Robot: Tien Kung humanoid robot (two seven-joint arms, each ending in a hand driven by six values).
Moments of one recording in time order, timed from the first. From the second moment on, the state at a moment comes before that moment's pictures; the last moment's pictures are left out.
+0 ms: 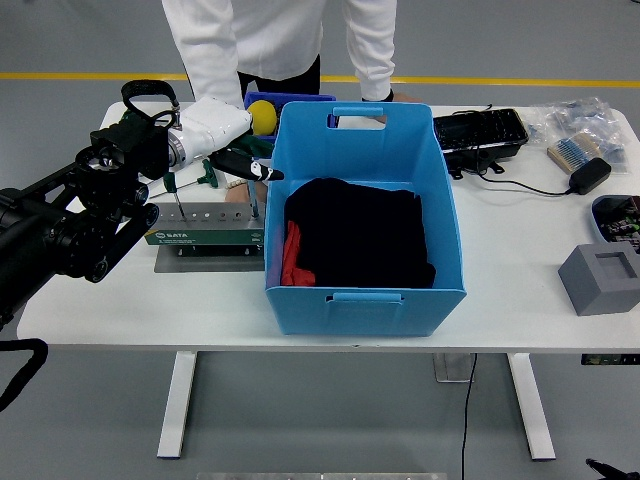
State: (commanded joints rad) left arm -0.93 0.20 -0.78 -0.74 2.25 -0.05 -0.12; right arm 0.23 -0.22 0.55 0.23 -0.71 -0.15 -0.18
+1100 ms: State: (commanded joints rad) left arm -1.00 0.26 -0.78 -0.81 2.16 -0.06 -0.13; right arm 0.23 -0.22 0.55 0.23 -0.71 -0.15 -0.18
